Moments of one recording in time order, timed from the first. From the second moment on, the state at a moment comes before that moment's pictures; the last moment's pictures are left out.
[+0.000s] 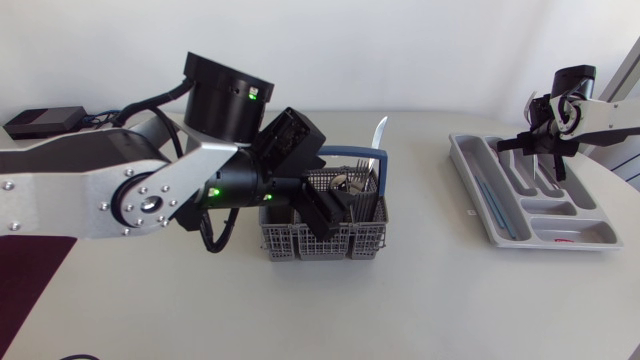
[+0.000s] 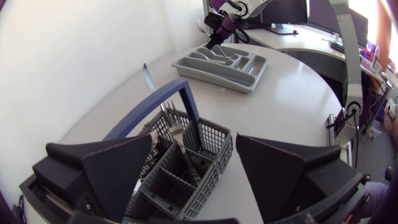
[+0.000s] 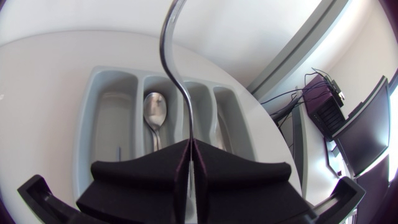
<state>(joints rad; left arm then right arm) -0.75 1.49 1.00 -0.05 0.13 0.27 -0.29 2.06 1.44 -0.07 0.25 -0.30</state>
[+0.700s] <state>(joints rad) -0.75 1.49 1.00 -0.07 0.13 0.27 -0.34 2.35 1.70 -0.17 0.36 -0.30</state>
